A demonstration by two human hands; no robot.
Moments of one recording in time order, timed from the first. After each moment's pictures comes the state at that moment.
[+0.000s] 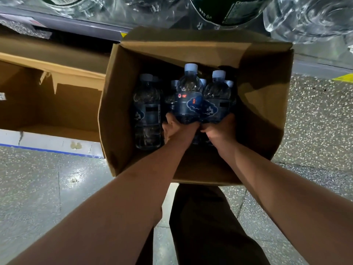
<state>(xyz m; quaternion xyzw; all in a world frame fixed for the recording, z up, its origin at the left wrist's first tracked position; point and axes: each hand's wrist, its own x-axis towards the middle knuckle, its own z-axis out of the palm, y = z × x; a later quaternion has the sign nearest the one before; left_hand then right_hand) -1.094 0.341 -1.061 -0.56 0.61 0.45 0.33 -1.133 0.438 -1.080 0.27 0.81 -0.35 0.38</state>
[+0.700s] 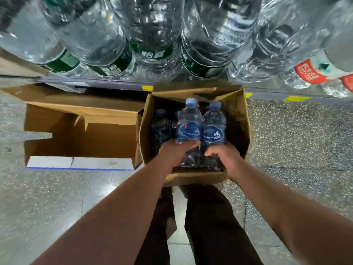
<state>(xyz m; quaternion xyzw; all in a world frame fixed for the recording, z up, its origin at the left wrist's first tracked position) -1.068 0.283 -0.936 -0.48 0.56 0.58 0.34 -1.113 0.436 -0.930 0.35 0.71 -0.43 0.44</state>
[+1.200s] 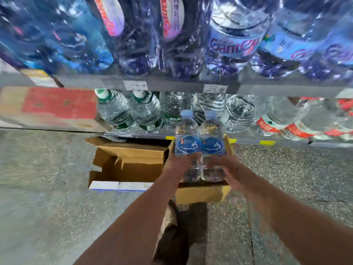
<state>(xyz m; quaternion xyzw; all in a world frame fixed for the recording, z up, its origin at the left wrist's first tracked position) -1.034 0.247 -0.681 -0.43 0.56 0.68 0.20 -1.088 0.398 -0.680 0.16 0.66 -0.59 0.44</state>
